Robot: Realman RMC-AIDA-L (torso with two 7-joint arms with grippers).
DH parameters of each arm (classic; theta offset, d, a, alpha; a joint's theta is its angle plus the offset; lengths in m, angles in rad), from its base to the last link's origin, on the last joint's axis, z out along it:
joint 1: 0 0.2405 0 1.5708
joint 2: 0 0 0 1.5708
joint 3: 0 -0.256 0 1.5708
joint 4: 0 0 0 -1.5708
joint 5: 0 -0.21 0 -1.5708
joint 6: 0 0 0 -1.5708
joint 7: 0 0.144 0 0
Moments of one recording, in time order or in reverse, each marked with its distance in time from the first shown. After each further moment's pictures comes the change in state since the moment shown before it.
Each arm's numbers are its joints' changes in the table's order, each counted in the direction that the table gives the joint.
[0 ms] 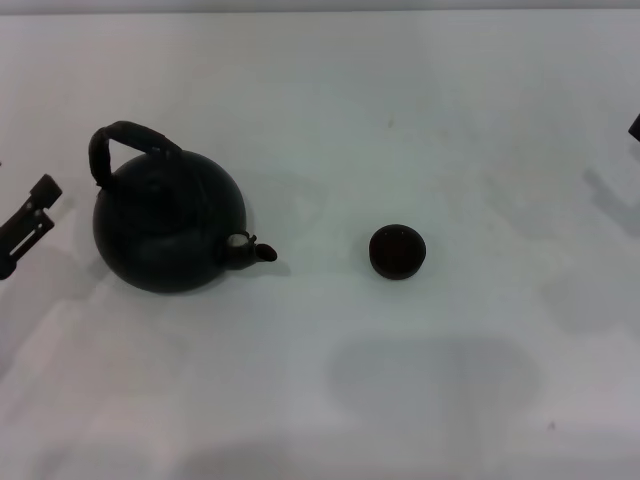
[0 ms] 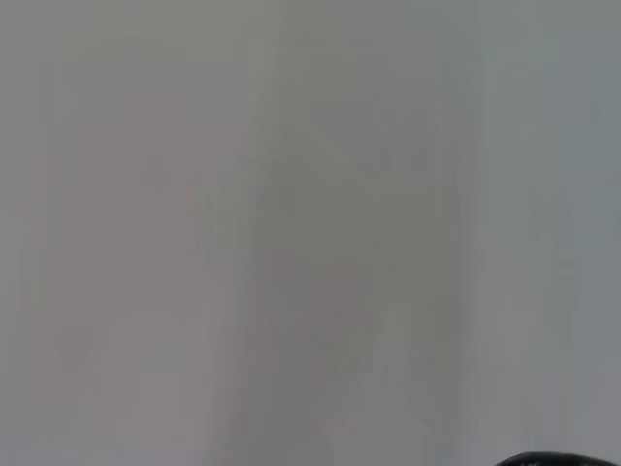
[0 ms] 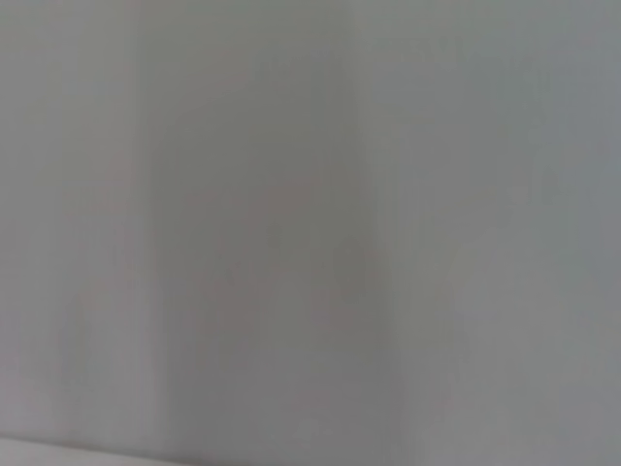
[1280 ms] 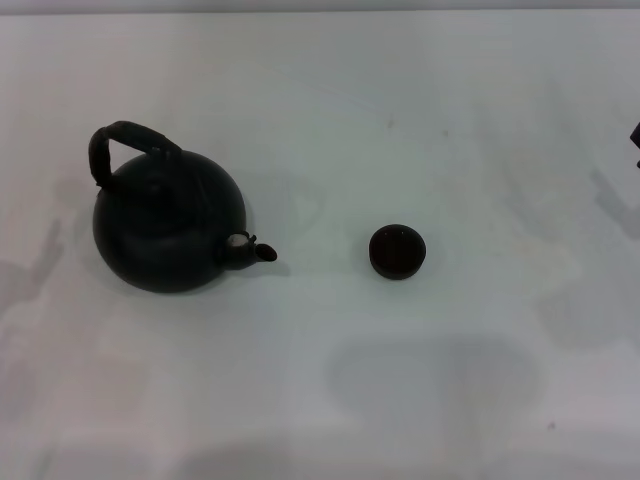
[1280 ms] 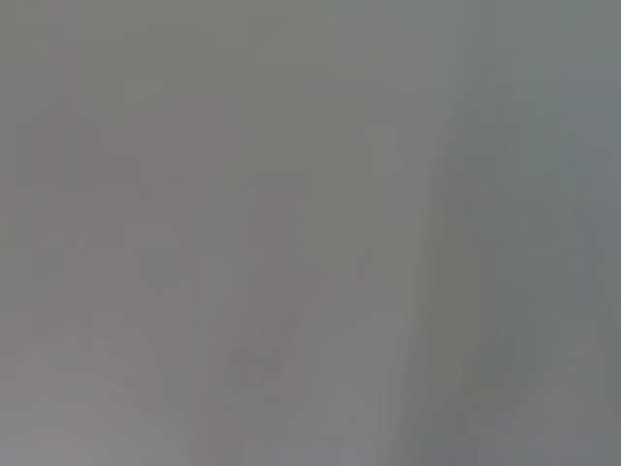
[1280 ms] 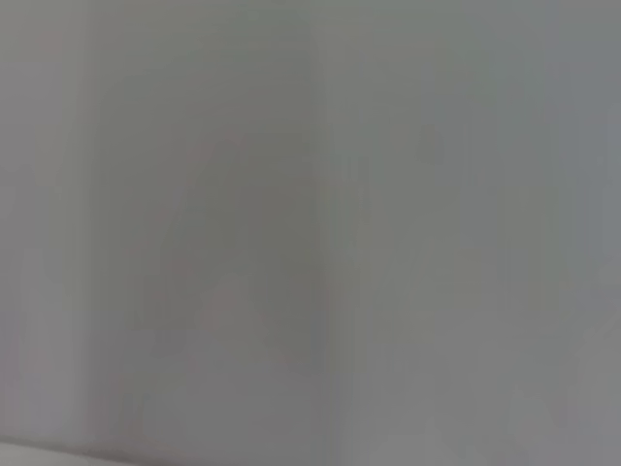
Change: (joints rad) left arm -0.011 0.010 0.095 -0.202 0.162 -0.009 0.169; right arm 0.014 -0.003 -0.118 0.182 -0.023 0.025 -0.279
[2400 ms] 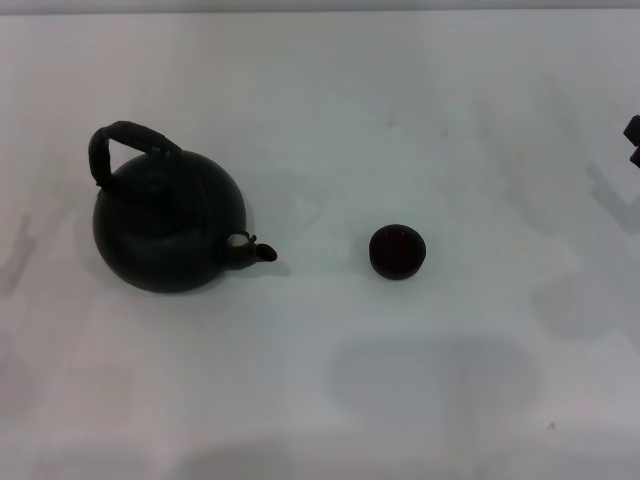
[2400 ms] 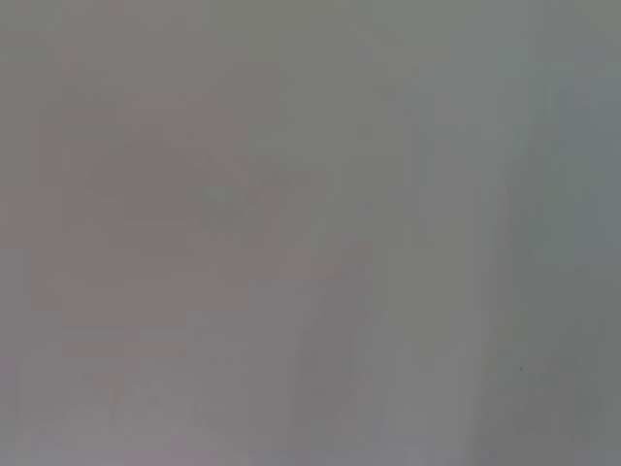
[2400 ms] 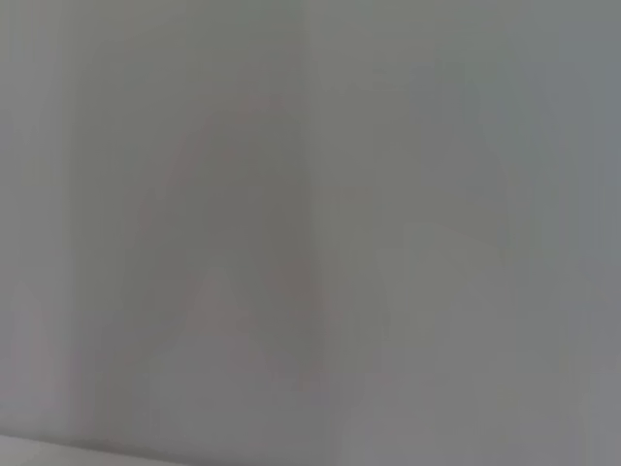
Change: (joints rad) left arm -0.008 -0.001 0.001 -0.054 0.114 -0.004 0.064; right arm 0.020 -0.003 0.000 0.012 -0.012 0.038 -0.009
